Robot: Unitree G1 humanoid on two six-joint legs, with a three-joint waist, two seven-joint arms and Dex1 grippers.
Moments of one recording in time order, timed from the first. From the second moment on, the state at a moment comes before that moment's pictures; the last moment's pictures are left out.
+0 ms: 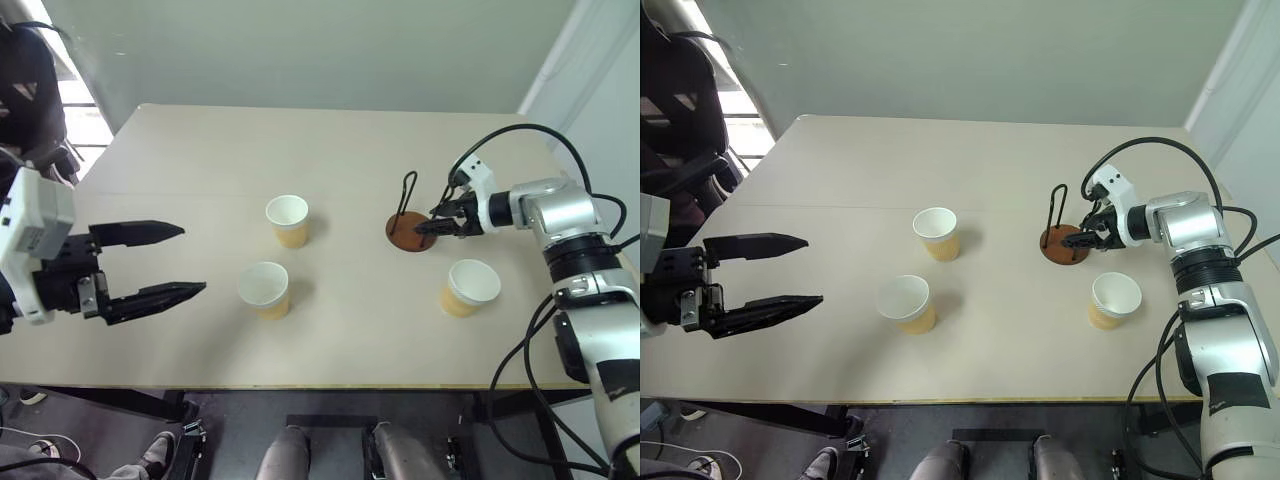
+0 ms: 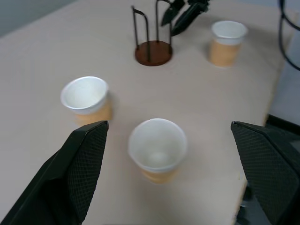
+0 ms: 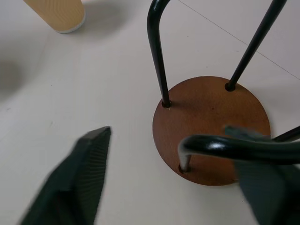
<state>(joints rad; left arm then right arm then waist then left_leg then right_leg) 0.00 1.14 0.77 -0.45 -0.86 0.79 -1.15 -1.09 -0.63 0.21 0.70 0.08 0.68 1.16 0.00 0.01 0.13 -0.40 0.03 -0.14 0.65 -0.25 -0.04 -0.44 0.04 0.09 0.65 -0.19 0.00</state>
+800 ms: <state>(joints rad) 0.06 1.14 0.78 -0.45 -0.84 0.79 -1.19 -0.86 -0.79 0.19 0.15 0.28 0.73 1.51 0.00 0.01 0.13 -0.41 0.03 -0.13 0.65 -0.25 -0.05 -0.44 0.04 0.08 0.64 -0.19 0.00</state>
